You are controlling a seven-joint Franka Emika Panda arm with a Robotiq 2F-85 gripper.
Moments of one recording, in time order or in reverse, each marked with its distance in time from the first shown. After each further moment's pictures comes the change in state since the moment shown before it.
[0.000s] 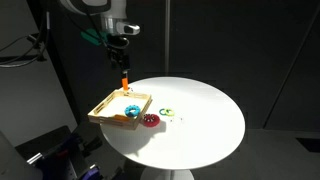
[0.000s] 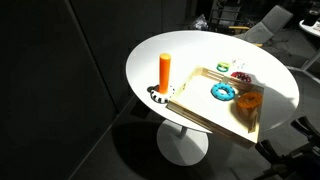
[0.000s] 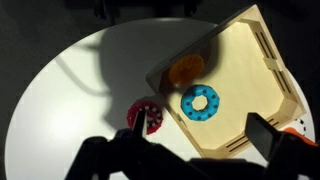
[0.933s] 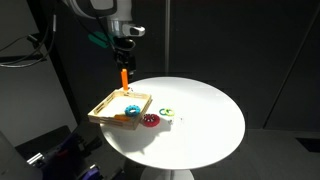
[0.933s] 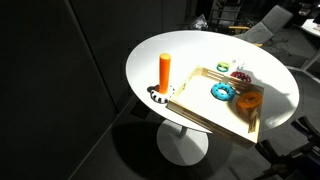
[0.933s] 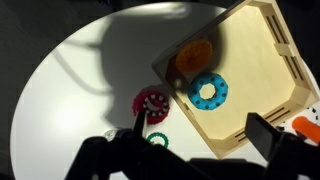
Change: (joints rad) arm -0.017 0.061 -0.001 0.031 -0.013 0.056 0.000
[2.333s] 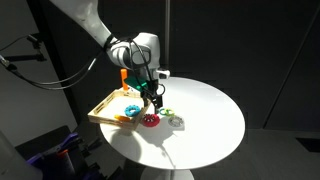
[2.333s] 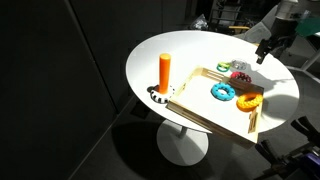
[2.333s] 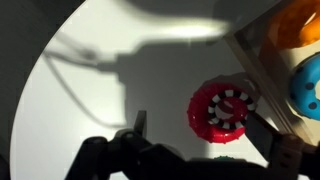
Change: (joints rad) arm -0.042 0.525 -0.066 0.135 -0.177 0.327 0.039
